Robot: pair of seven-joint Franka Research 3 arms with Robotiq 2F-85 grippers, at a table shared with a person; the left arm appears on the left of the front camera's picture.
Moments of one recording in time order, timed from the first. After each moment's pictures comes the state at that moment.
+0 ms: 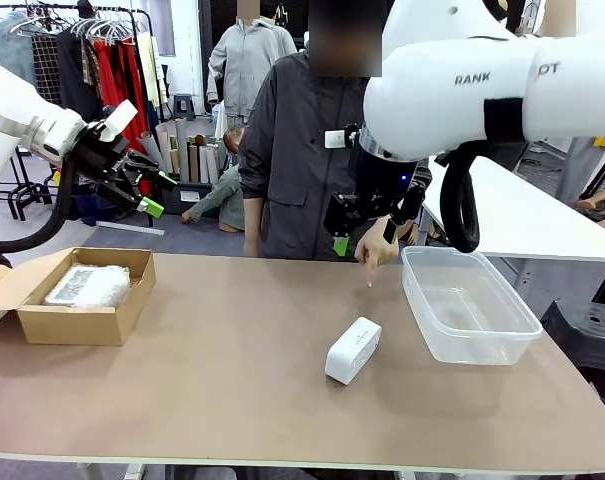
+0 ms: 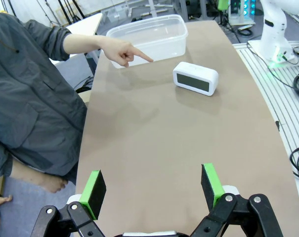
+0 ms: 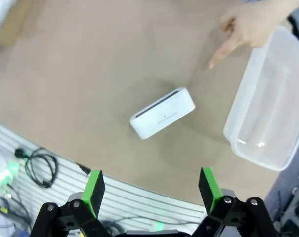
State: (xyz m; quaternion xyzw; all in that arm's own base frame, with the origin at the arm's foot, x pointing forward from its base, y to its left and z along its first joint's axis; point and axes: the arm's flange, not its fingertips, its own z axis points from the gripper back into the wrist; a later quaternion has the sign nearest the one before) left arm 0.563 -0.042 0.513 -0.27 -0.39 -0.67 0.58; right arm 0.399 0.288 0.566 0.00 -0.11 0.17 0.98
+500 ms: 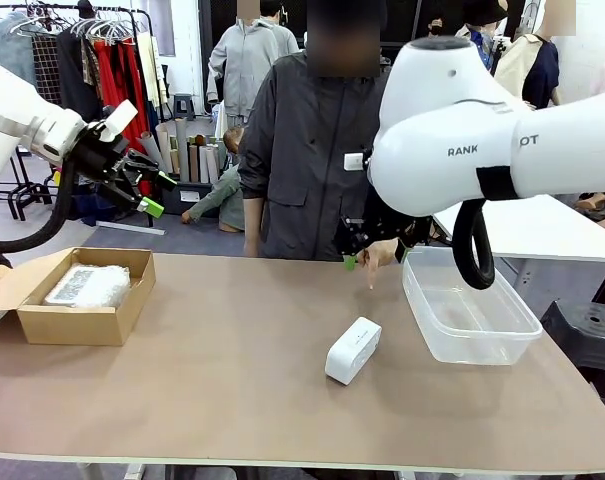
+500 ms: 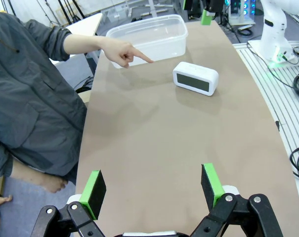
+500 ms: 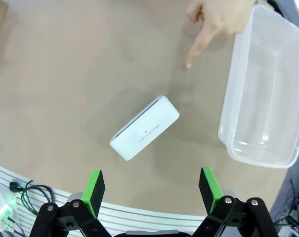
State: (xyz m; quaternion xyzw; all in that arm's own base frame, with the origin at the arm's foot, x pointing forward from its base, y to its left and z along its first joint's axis) left arm 0.563 -0.042 0.513 -0.27 -0.39 -0.67 0.58; right arm 0.412 0.267 0.519 -0.01 -0.14 0.10 0.98
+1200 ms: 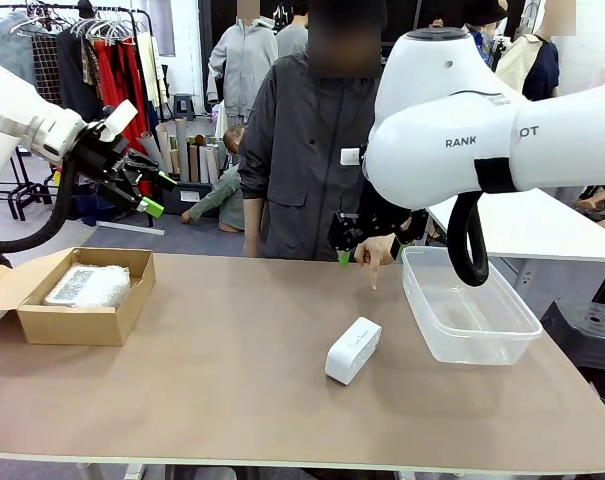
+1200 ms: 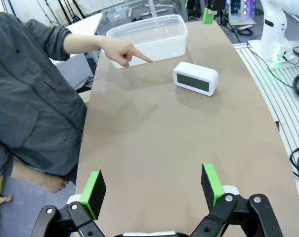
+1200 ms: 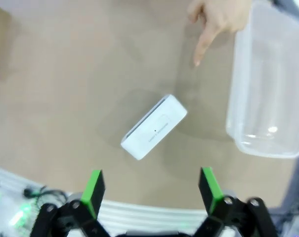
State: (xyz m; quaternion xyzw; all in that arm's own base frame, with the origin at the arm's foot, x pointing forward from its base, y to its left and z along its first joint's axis) left arm 0.563 -0.042 0.513 -0.27 -0.39 -0.67 0.58; right arm 0.413 0.277 0.523 0.00 -0.13 0.06 0.99
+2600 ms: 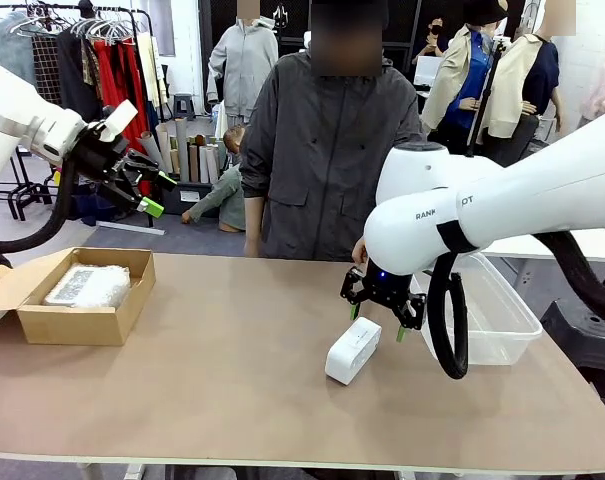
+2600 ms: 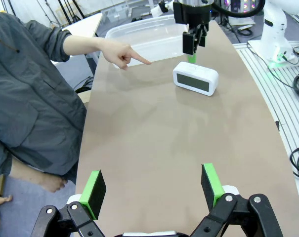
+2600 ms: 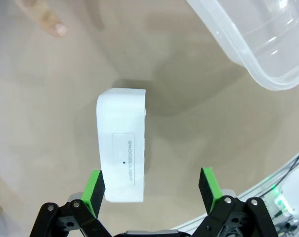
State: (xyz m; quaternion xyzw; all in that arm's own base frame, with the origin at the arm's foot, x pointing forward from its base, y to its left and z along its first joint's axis) left arm 0.563 -0.042 0.513 -0.27 -0.39 -0.67 0.58; right arm 0.445 0.242 0.385 0.01 -0.03 -0.31 0.95
